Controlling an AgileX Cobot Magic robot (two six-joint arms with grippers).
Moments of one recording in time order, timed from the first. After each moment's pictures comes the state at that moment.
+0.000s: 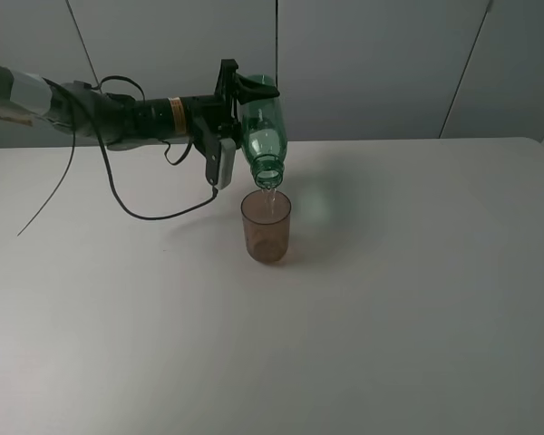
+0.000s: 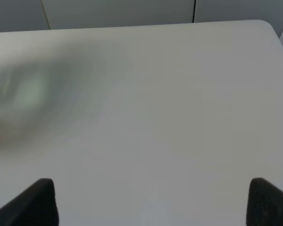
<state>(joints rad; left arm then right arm) -0.30 2.46 -1.70 1.17 -0.99 0.92 -0.03 0.00 -0.50 0.02 1.11 0.01</state>
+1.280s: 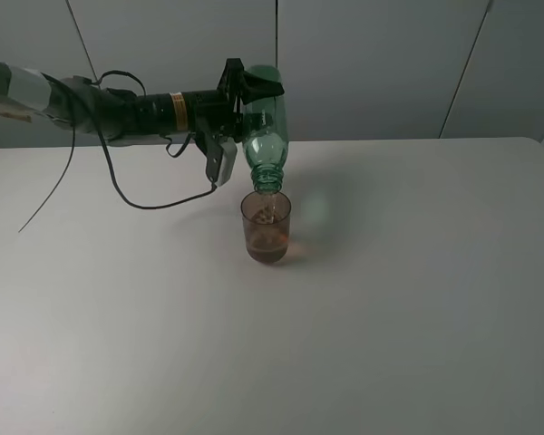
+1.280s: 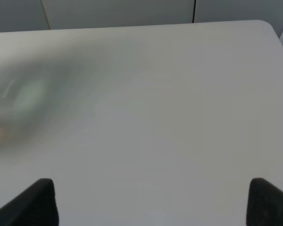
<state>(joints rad) -0.31 2.44 -1.70 1.16 -0.99 1.10 -0.03 0.00 -0.50 0.02 1.11 0.01</state>
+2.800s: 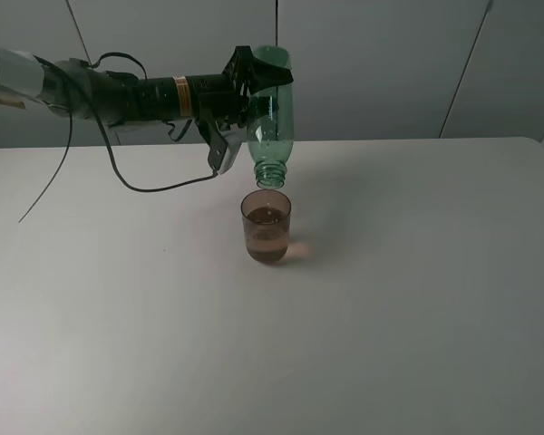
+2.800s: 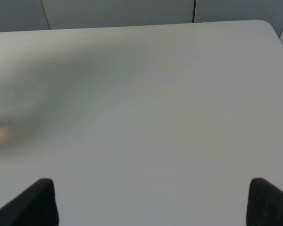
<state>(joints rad) -0.33 2.39 -1.70 1.18 -0.96 1.20 -0.03 0.00 -0.50 0.02 1.11 0.01</state>
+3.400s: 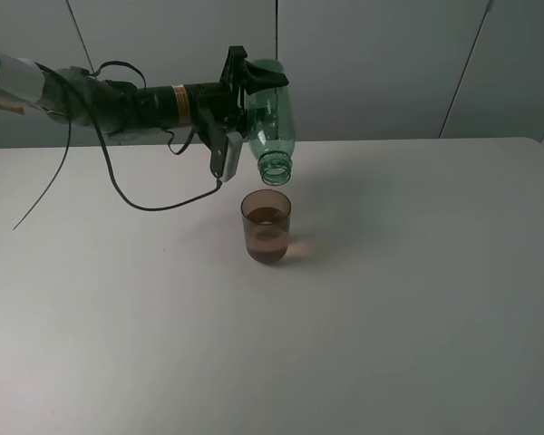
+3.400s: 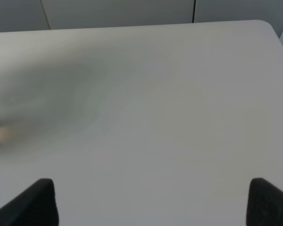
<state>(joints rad) -0.33 2.39 -1.64 1.12 -0.96 0.99 -0.03 0.00 -0.50 0.02 1.11 0.01</state>
